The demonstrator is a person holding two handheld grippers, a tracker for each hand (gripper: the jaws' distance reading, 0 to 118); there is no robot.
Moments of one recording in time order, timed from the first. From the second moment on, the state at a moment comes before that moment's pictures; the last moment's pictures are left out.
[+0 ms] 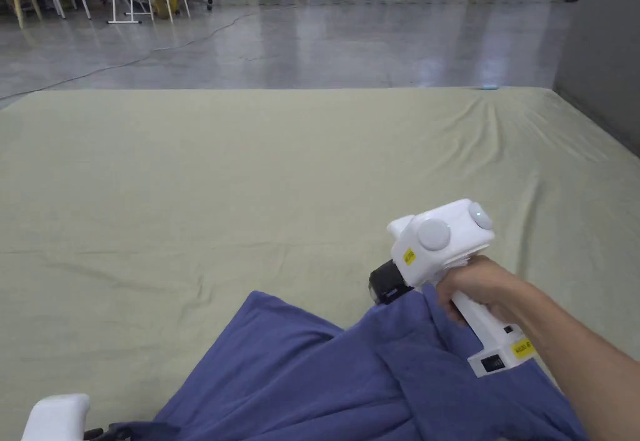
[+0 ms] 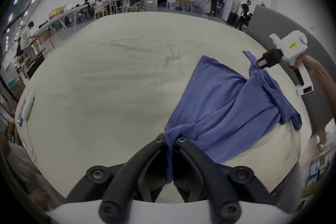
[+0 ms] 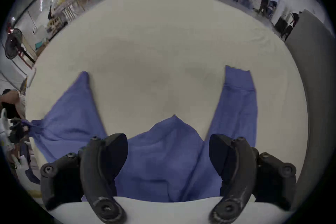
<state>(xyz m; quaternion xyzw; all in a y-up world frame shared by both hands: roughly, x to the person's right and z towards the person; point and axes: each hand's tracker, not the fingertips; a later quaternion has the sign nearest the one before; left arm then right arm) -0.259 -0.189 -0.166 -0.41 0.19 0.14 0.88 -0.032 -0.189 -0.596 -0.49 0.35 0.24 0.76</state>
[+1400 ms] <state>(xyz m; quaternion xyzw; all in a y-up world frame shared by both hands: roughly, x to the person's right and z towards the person) -0.340 0.292 -0.491 -0.10 0.25 -0.06 0.96 0.044 0.287 -0.729 -0.14 0.21 0.01 0.97</state>
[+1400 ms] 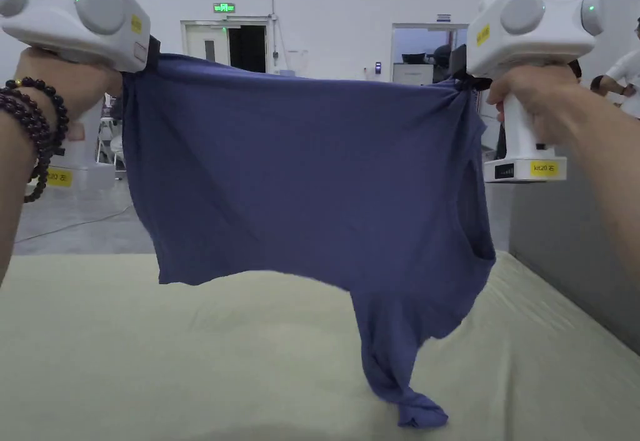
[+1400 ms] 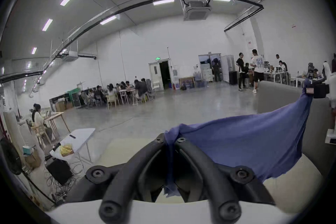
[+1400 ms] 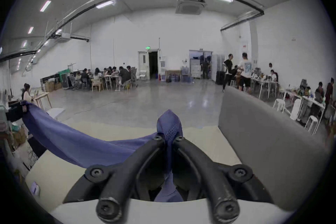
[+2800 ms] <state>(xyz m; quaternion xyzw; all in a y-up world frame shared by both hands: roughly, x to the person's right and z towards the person) -0.218 -0.180 -0.080 -0.40 0.10 0.04 0.91 0.230 -0.167 -0.310 -0.49 0.33 0.18 0.79</state>
